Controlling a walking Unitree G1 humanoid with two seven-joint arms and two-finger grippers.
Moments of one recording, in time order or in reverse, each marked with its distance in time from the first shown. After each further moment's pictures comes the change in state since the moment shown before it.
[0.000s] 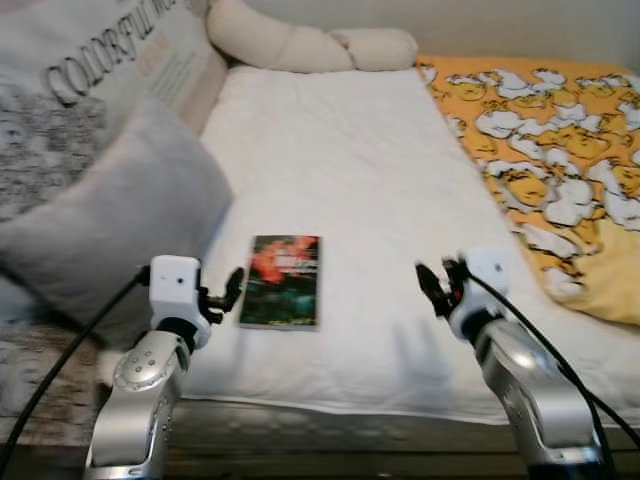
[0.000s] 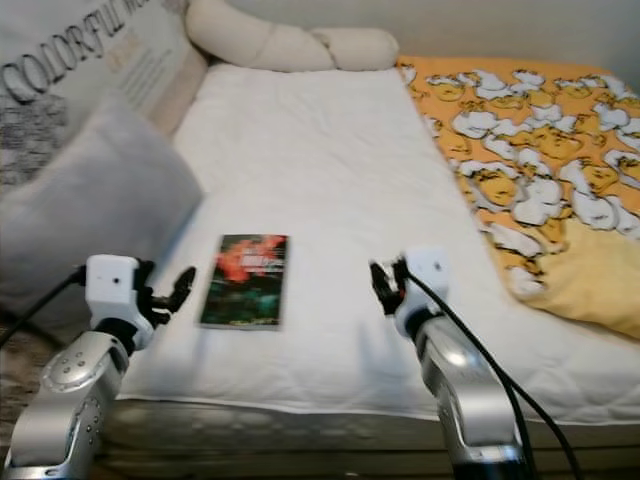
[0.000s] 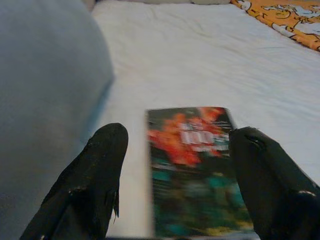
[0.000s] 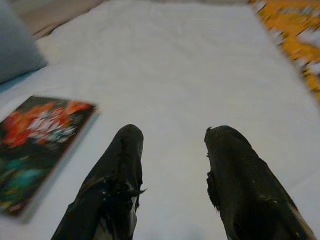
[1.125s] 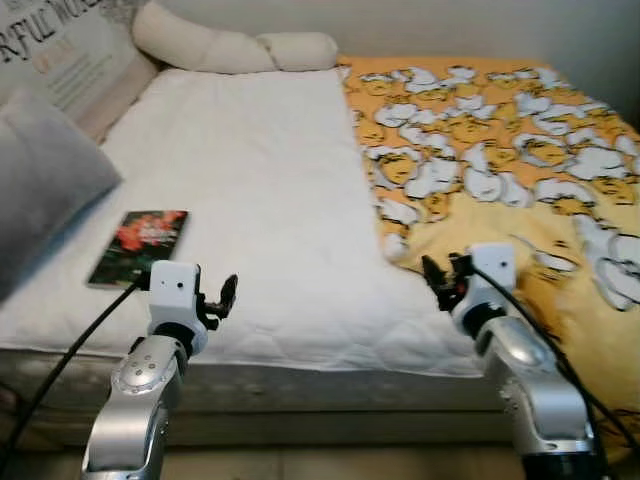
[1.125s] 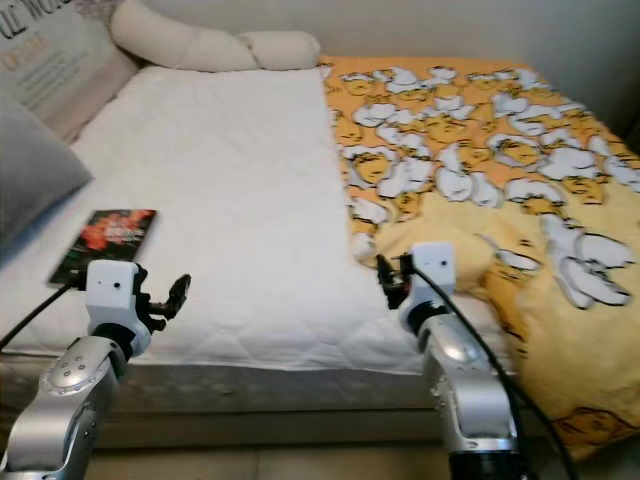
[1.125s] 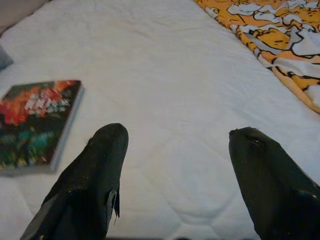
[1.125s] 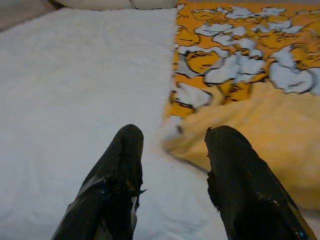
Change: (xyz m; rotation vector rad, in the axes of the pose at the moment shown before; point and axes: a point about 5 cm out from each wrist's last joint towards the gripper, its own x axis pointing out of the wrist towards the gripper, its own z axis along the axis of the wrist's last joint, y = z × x) left arm -0.003 0.010 -0.001 0.076 0.044 0.045; right arm 0.005 -0.003 -0.006 0.061 -0.007 -0.024
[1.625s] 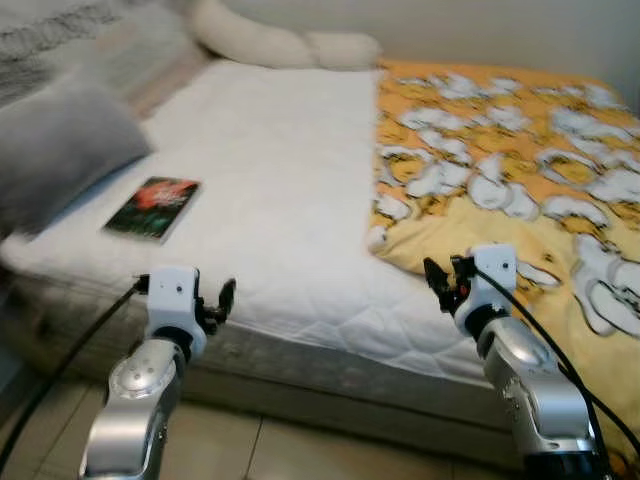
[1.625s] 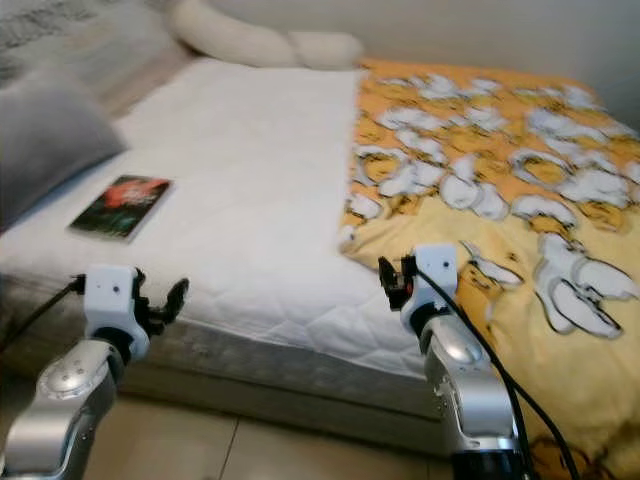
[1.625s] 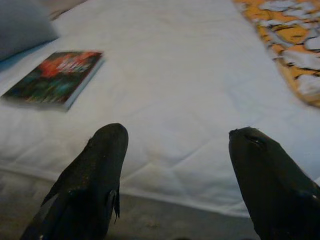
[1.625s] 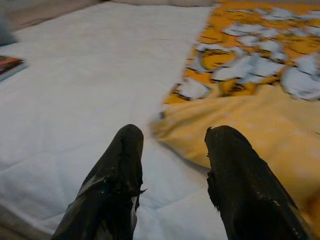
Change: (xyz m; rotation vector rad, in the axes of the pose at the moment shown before) left arm -0.002 0.002 0.001 0.012 0.003 0.003; right arm 0.001 -0.001 -0.001 0.001 0.005 0.003
